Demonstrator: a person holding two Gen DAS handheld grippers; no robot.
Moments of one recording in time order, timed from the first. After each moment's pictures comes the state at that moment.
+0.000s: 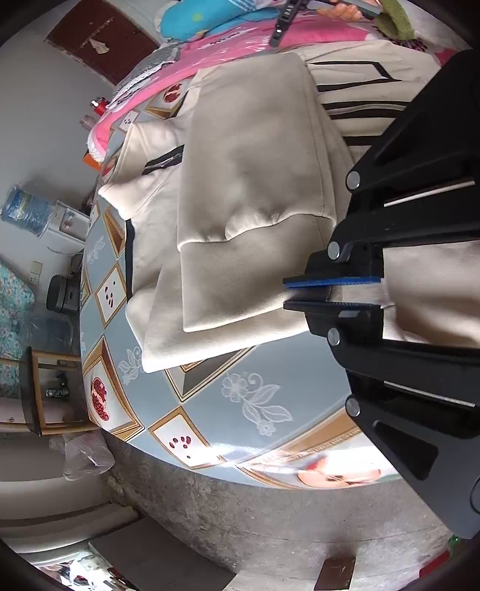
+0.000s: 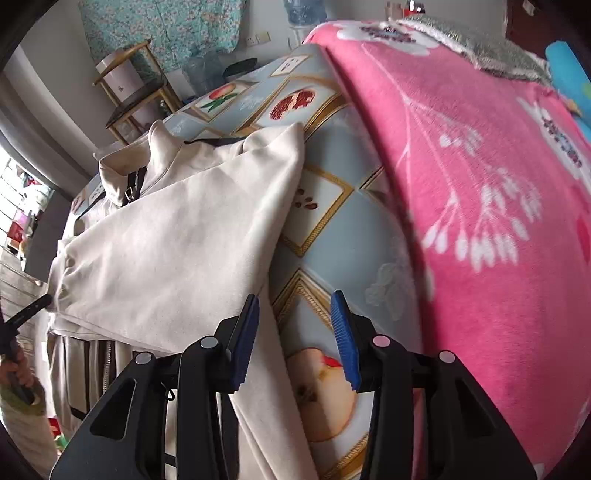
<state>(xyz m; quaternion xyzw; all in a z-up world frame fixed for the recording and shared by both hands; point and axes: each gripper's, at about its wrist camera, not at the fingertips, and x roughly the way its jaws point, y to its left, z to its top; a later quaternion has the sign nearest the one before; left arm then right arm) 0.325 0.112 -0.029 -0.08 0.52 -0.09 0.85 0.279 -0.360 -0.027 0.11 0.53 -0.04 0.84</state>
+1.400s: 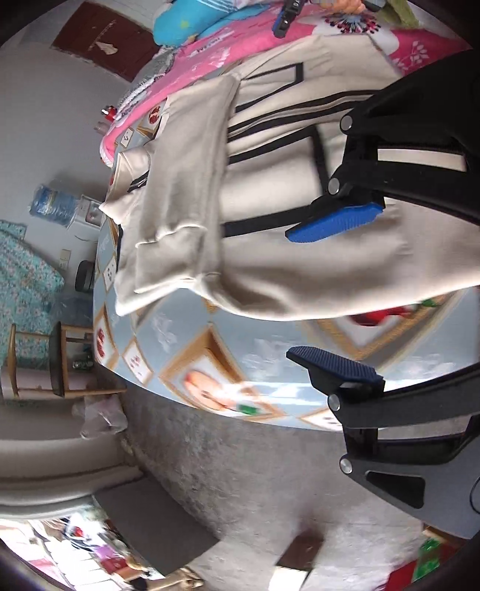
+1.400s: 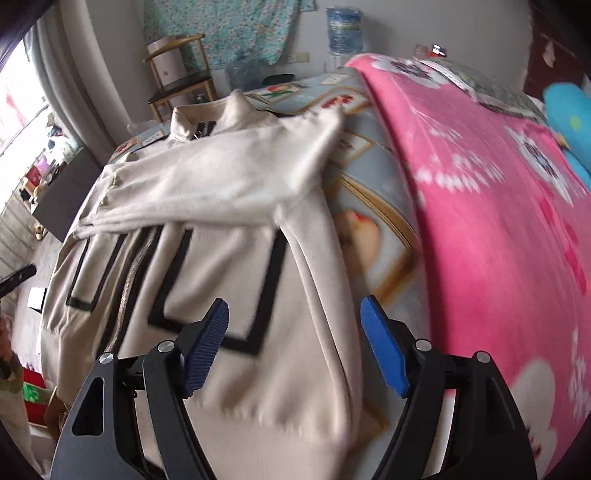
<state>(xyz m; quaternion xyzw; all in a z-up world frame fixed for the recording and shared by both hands) 0.130 0.141 -0.005 -0.08 0.46 -0.05 0.88 0.111 -0.318 -0.010 0.06 0.49 0.00 0.87</state>
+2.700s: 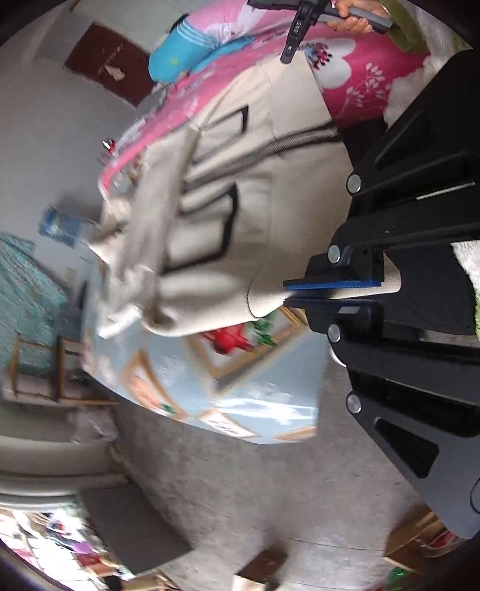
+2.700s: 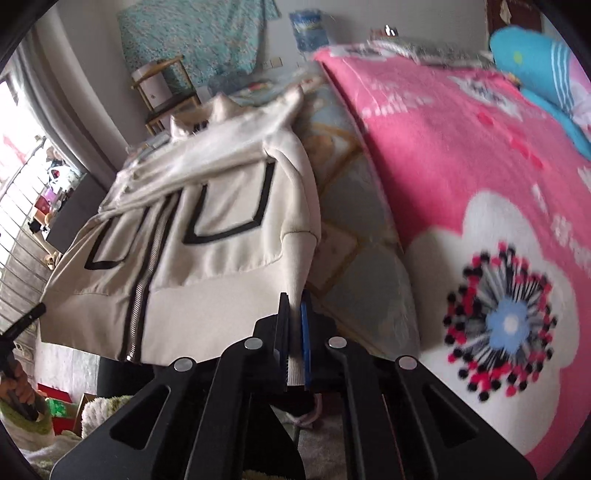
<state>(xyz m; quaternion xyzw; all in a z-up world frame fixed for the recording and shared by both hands) 0.001 0.132 -0.013 -0.12 0.46 -0.08 0.87 -0.011 -0.336 -0.028 0.14 0.50 -0.02 0.86</state>
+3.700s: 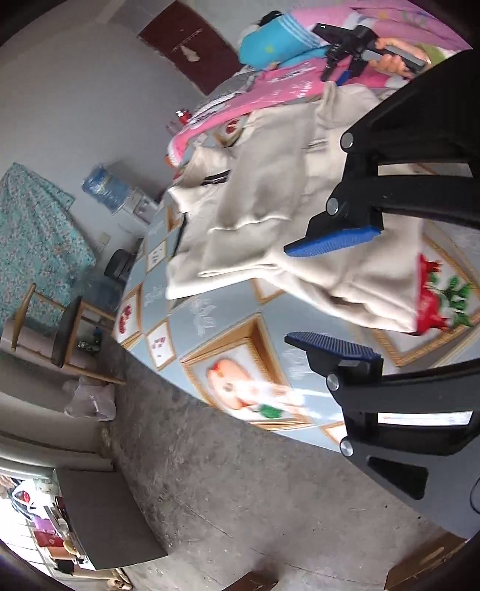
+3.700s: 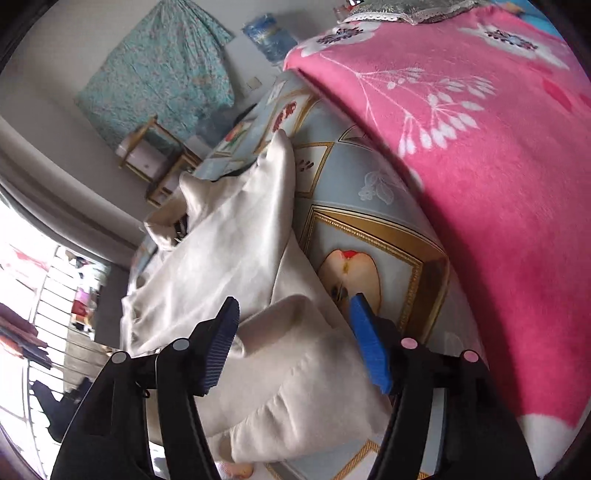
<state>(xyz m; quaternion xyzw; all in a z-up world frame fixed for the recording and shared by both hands) 0.161 0.187 0.003 -0.22 0.42 -0.05 0.88 0.174 -0.392 -0.037 0.32 0.43 0.01 0.84</state>
